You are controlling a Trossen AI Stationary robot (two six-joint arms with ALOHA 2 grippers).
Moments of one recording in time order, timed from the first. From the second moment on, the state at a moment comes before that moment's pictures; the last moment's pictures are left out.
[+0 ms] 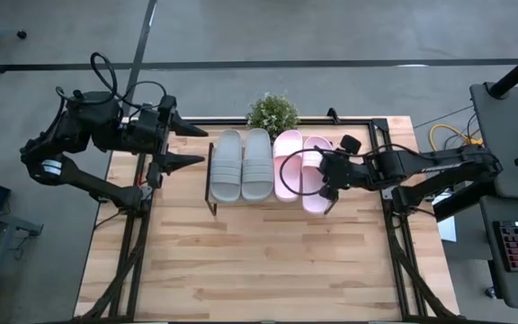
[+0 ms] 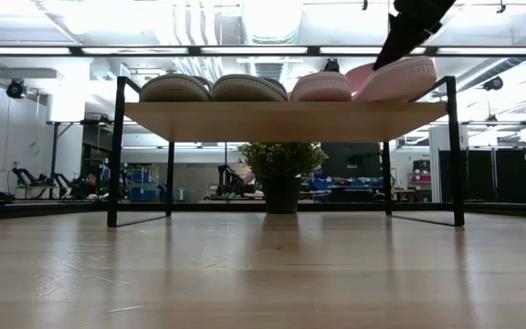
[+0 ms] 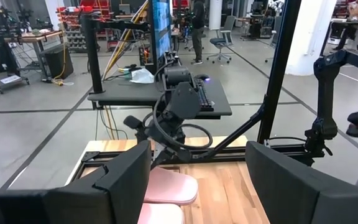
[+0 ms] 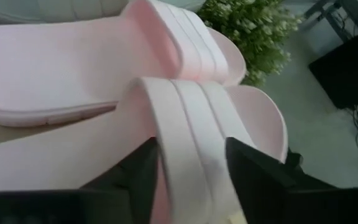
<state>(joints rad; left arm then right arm) -0.03 1.12 1.75 -0.72 0.00 0.01 0.12 1.19 1.11 -0.89 0.64 0.21</state>
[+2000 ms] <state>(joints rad) -0.04 0.41 0.67 -0.09 -0.53 0.27 0.39 1.01 1.47 -0.73 0.72 0.26</state>
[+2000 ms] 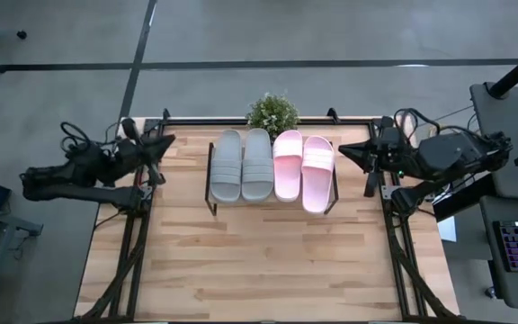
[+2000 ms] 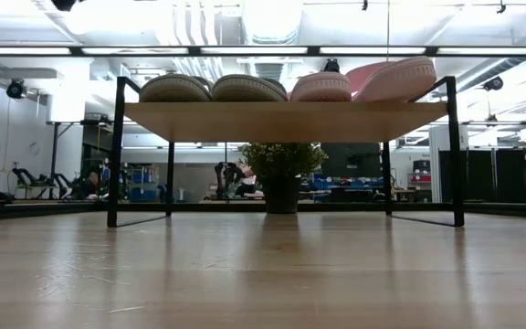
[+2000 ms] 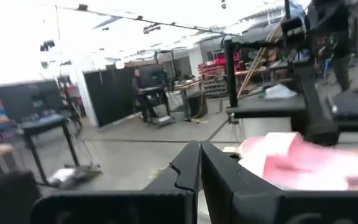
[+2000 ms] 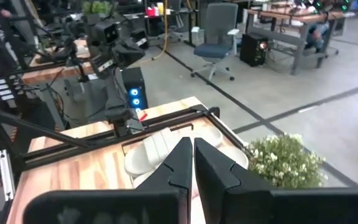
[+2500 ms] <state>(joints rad) -0.04 0.03 0.66 -0.50 -0.40 0.13 0.39 1.01 1.43 -0.72 0.77 0.31</state>
